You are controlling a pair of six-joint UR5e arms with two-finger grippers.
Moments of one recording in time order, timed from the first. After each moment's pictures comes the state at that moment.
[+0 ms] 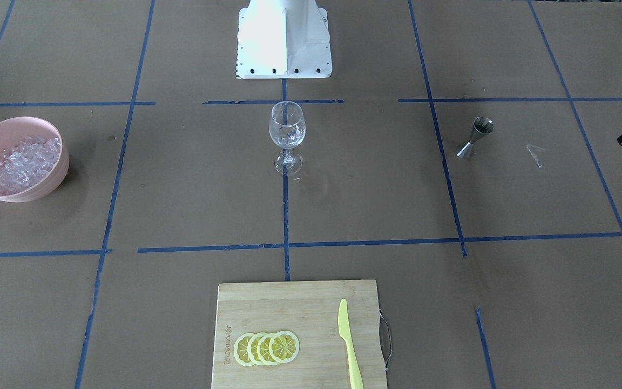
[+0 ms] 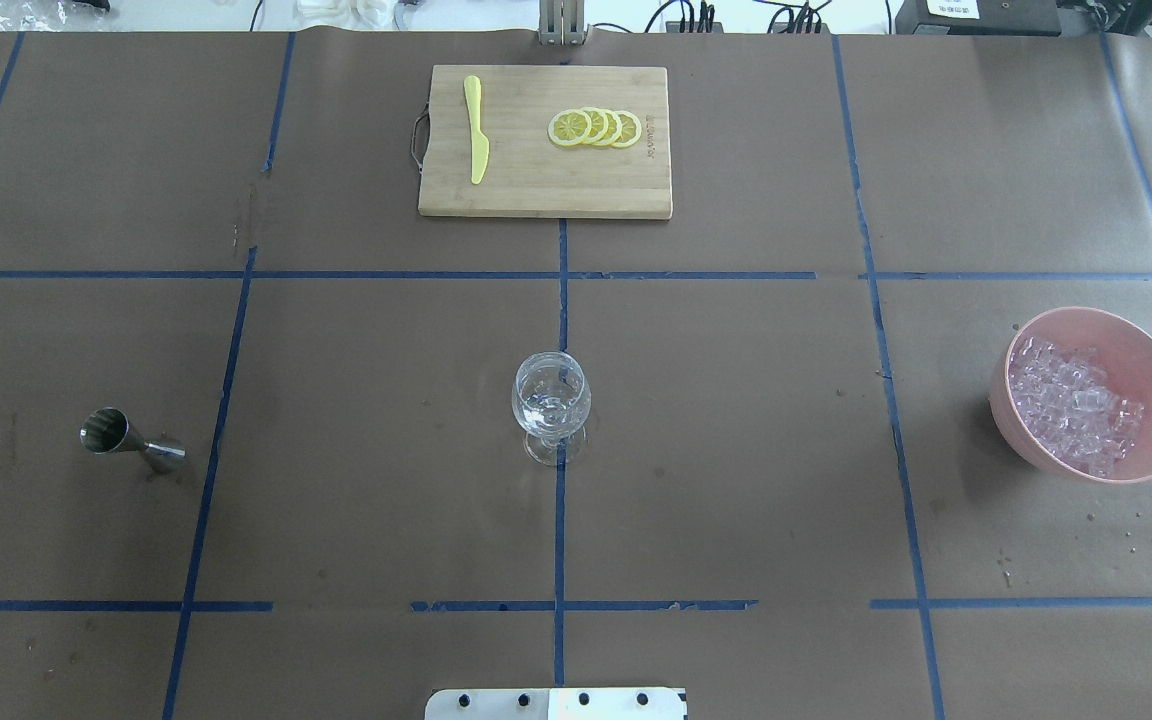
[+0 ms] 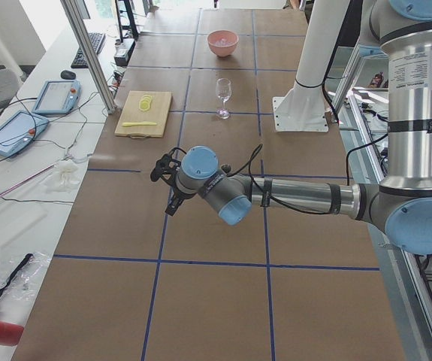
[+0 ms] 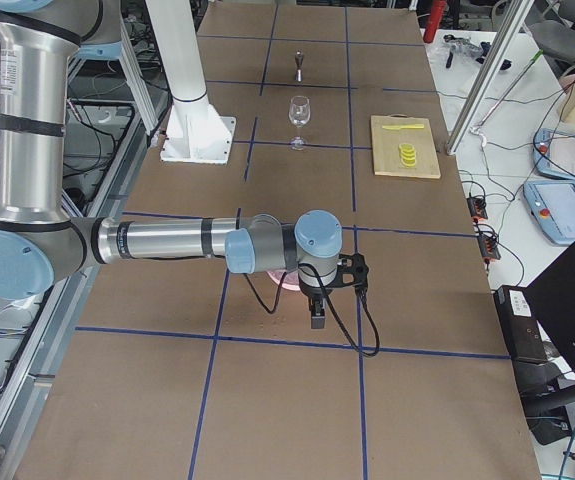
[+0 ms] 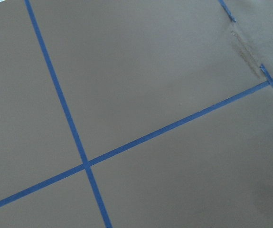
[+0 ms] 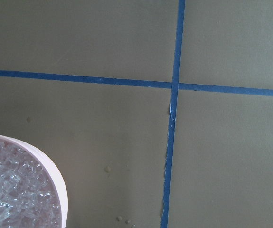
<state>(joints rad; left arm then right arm) -1.35 -1.47 -1.71 -2.40 -2.38 -0.38 1.52 -1.69 1.76 -1.52 2.37 0.06</state>
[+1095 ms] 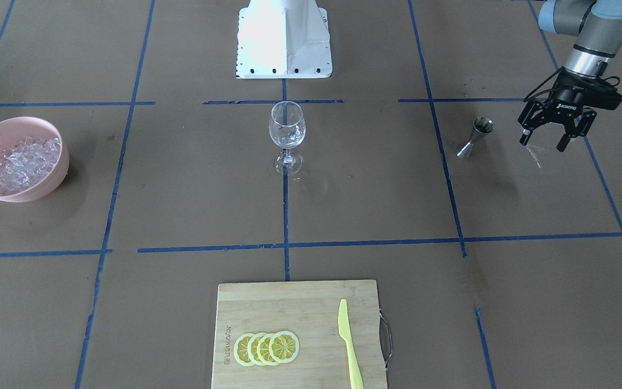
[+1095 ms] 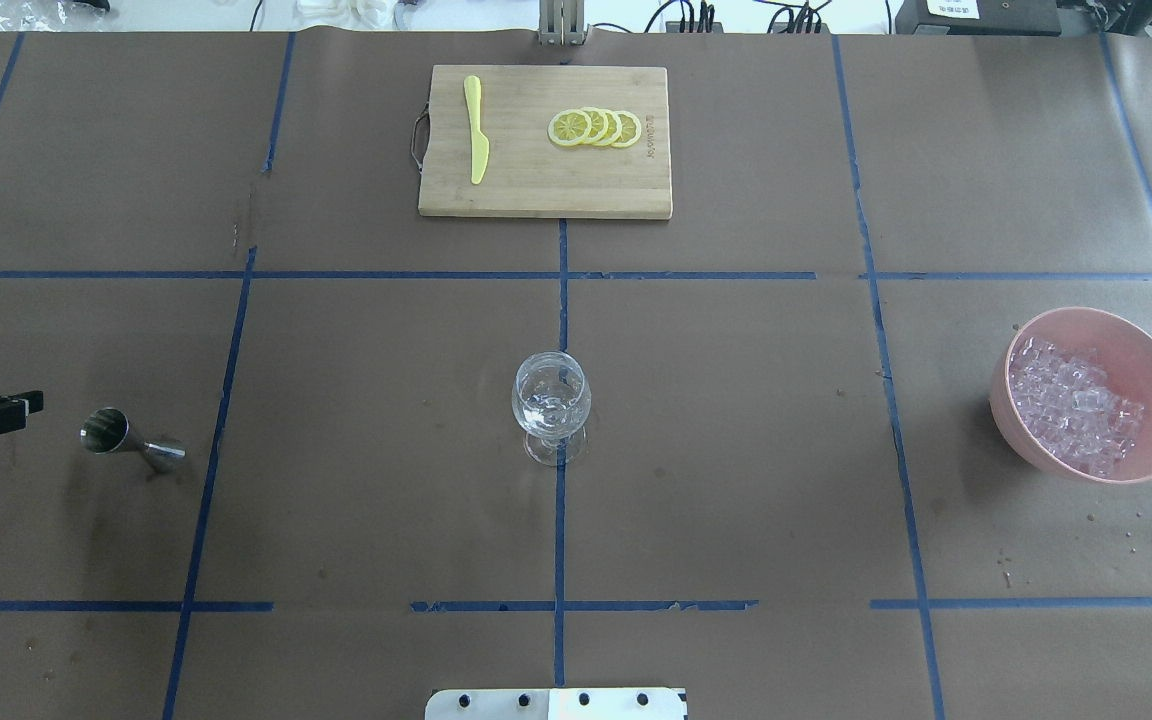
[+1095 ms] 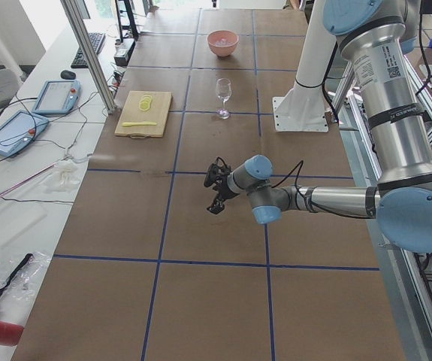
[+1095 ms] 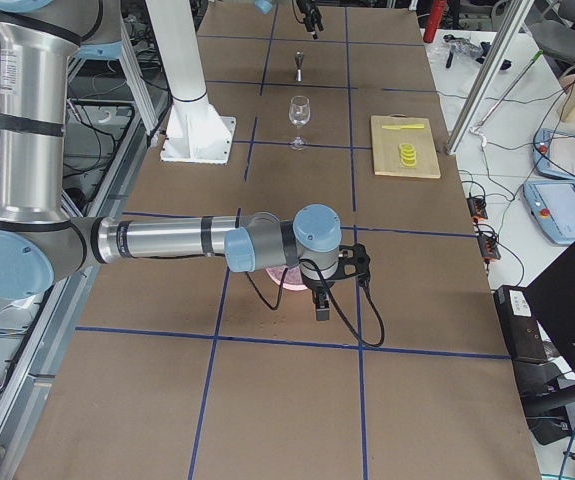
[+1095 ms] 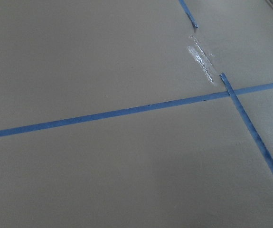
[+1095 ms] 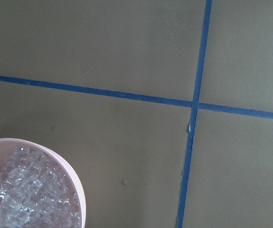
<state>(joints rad) -0.67 -1.20 -1.78 -2.78 -1.59 -1.00 1.52 -1.69 1.78 -1.43 2.41 0.06</state>
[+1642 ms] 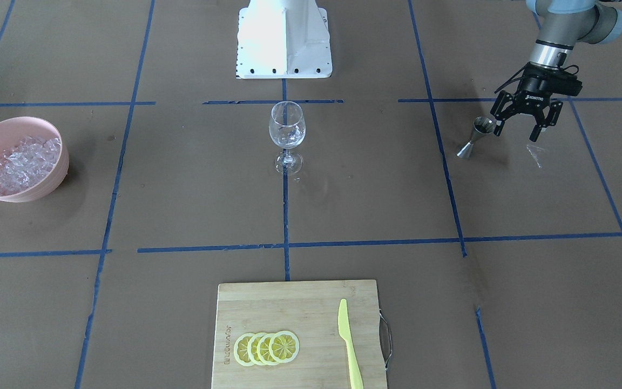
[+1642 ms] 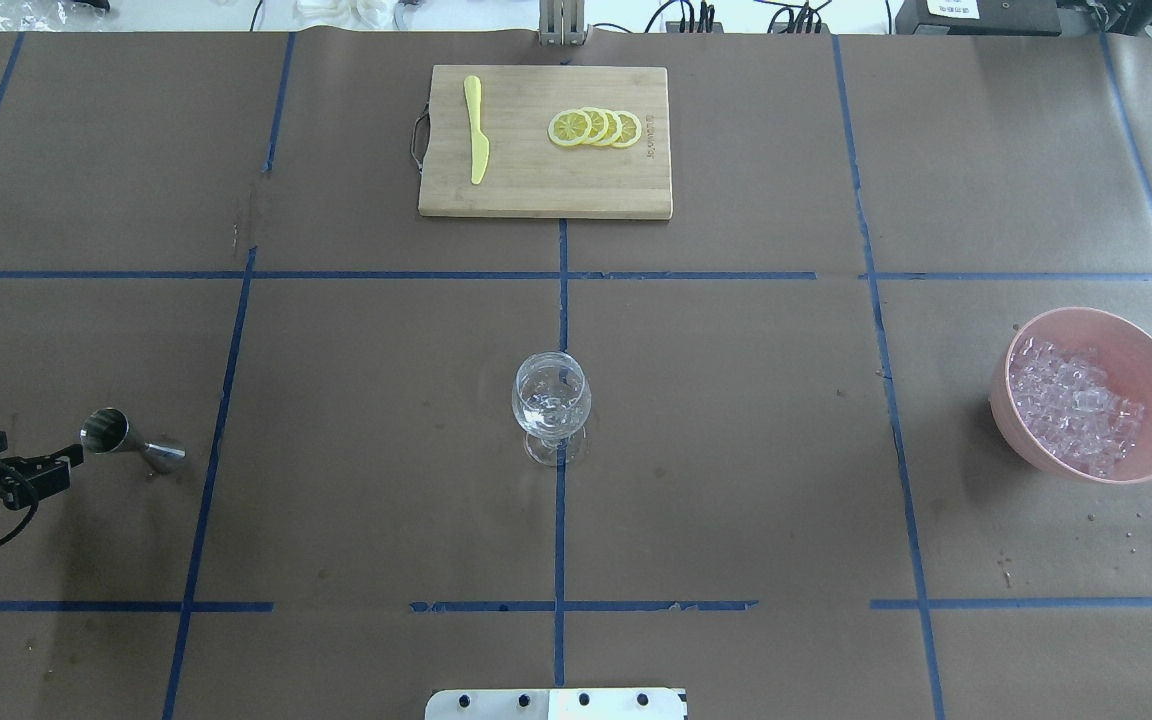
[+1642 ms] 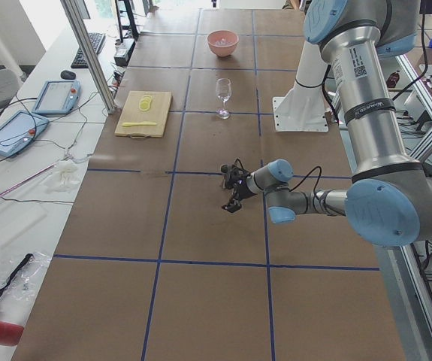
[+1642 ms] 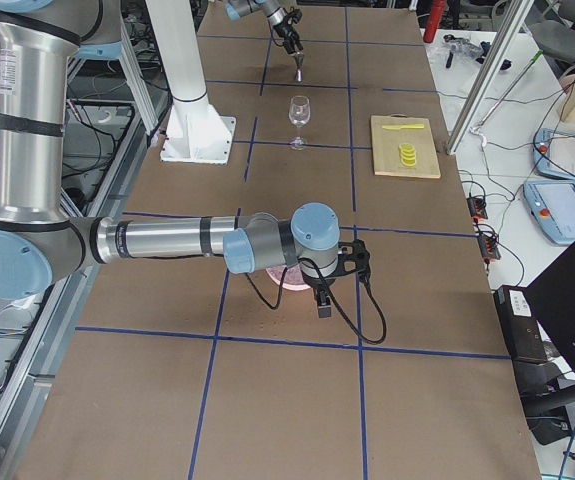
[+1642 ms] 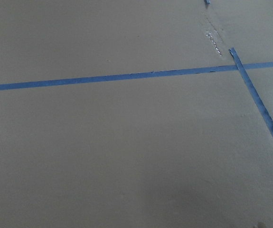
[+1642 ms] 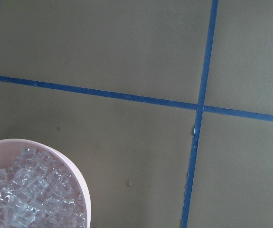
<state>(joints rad) -0.35 -1.14 -1.78 -2.86 -1.22 -1.13 1.52 -1.70 1.78 -1.42 2.42 0.06</state>
